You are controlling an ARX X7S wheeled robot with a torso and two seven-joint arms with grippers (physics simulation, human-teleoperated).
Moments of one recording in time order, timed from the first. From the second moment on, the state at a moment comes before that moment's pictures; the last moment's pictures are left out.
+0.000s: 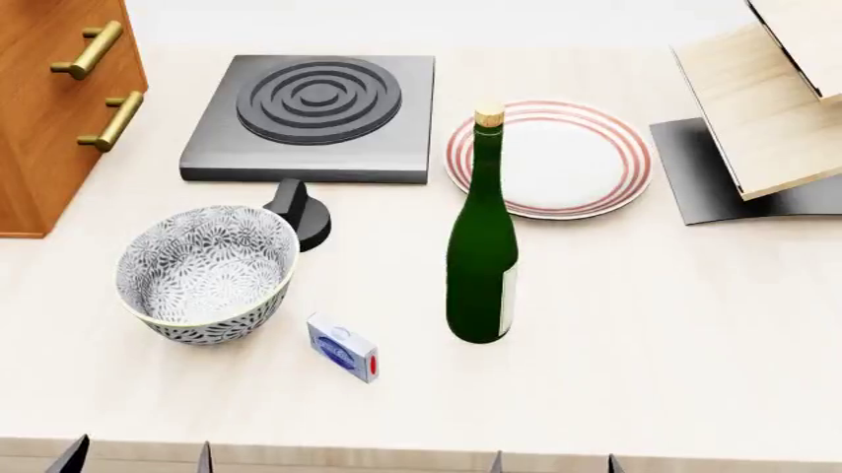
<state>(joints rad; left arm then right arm) 0.00 -0.09 0.12 0.07 -0.03 -0.05 -0.13 0.00 0.09 -0.10 -0.04 0.08 0.02 0.12</state>
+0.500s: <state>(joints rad) 0.03 -0.14 0.17 0.40 -0.01 -0.21 -0.17 -0.03 0.13 -0.14 -0.33 0.10 0.15 0.16</state>
